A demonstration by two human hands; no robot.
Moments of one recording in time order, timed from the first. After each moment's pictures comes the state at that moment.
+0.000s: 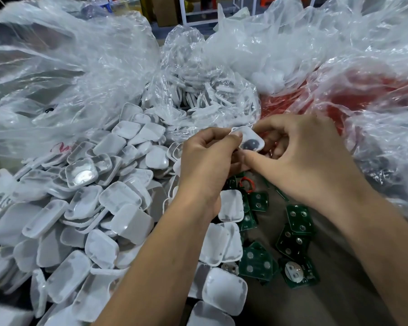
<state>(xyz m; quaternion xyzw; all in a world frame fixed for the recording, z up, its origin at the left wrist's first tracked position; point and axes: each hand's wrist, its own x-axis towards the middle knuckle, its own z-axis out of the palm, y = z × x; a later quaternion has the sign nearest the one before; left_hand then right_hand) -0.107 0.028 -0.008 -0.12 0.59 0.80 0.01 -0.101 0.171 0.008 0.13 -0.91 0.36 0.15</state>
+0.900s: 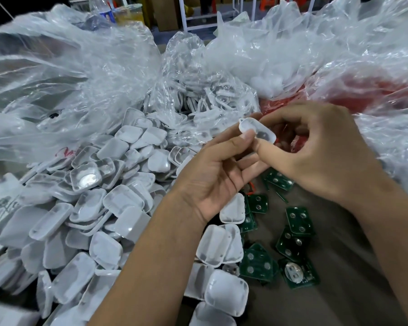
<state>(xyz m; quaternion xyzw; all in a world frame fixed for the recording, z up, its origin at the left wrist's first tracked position) -0.109 0.018 -0.009 0.02 0.37 0.90 0.22 -0.102 0.185 0.021 0.16 -0.90 0.37 0.19</state>
